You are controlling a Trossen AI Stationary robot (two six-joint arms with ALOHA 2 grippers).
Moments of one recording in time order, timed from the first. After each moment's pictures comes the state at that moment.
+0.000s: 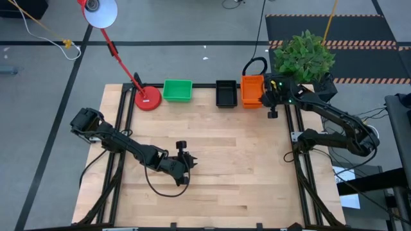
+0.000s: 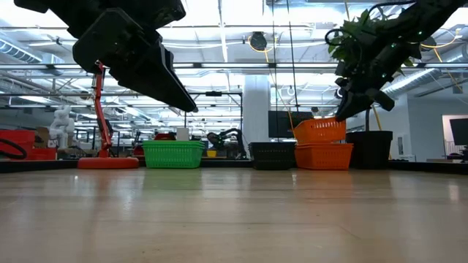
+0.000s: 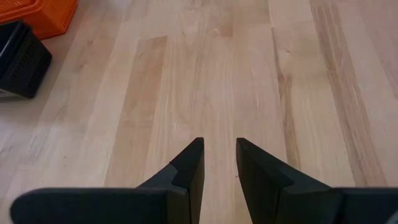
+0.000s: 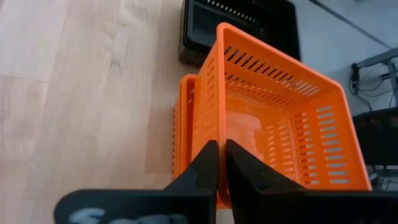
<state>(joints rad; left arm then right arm) -0.42 1.61 0.87 -0.07 -0.49 -0.16 -0.93 1.04 0.64 -0.42 -0.26 -1.01</state>
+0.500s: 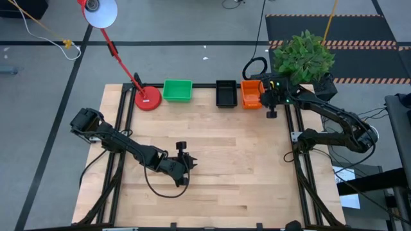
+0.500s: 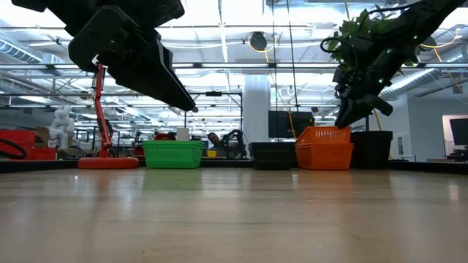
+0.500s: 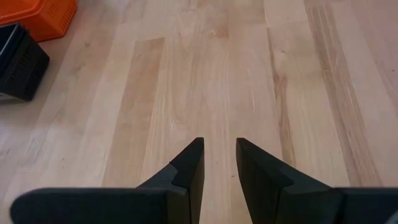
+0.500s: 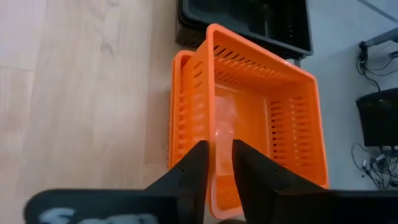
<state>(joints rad) -0.43 1.61 0.87 -0.07 -0.49 -0.15 -0.93 1.09 0.64 -0.41 -0.20 -0.98</state>
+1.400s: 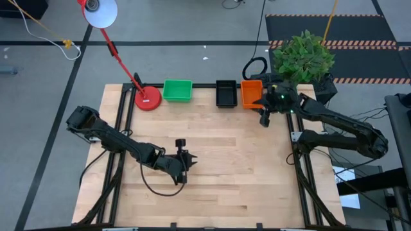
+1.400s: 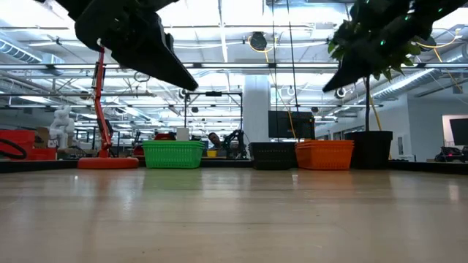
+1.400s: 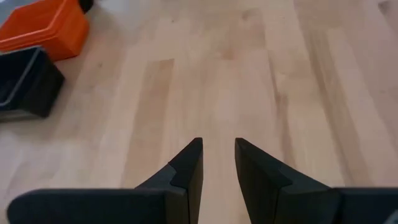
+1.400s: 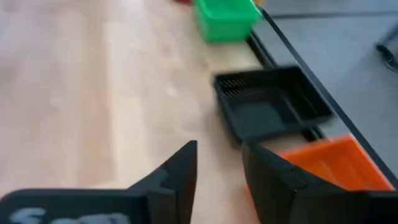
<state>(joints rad) -0.41 1.55 0.87 -0.07 -0.49 -0.11 -0.62 0.87 0.64 -0.39 -0.19 -0.29</state>
